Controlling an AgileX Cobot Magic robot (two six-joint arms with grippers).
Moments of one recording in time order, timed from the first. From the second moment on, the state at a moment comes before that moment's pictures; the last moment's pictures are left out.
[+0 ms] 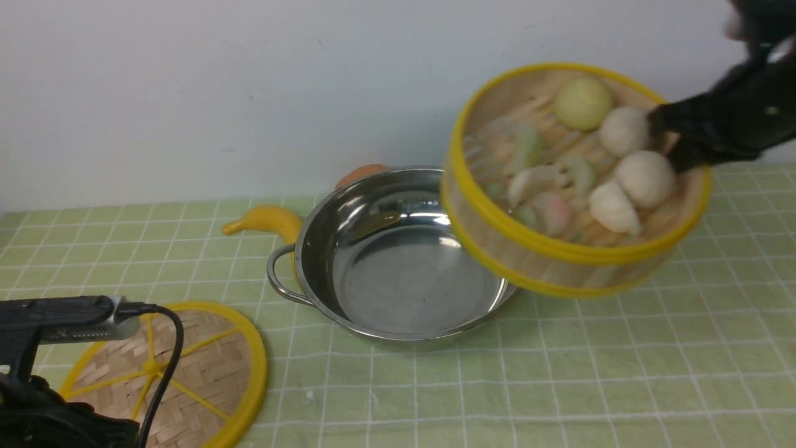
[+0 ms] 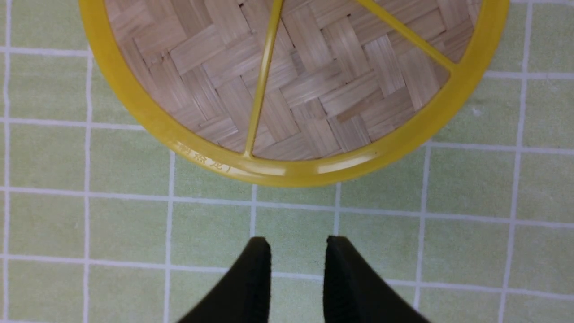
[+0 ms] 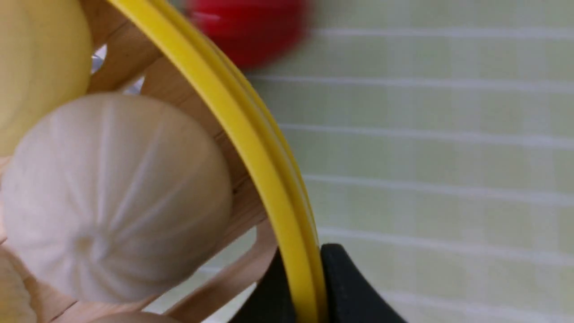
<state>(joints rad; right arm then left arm) 0.21 1.78 -1.59 0.15 1.03 0.17 0.03 1.06 -0.61 0.03 0.87 -0.06</state>
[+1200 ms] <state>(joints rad) 0.42 2.44 -2.21 0.06 1.14 0.29 0.03 1.07 -0.61 0.03 0.82 -0.06</state>
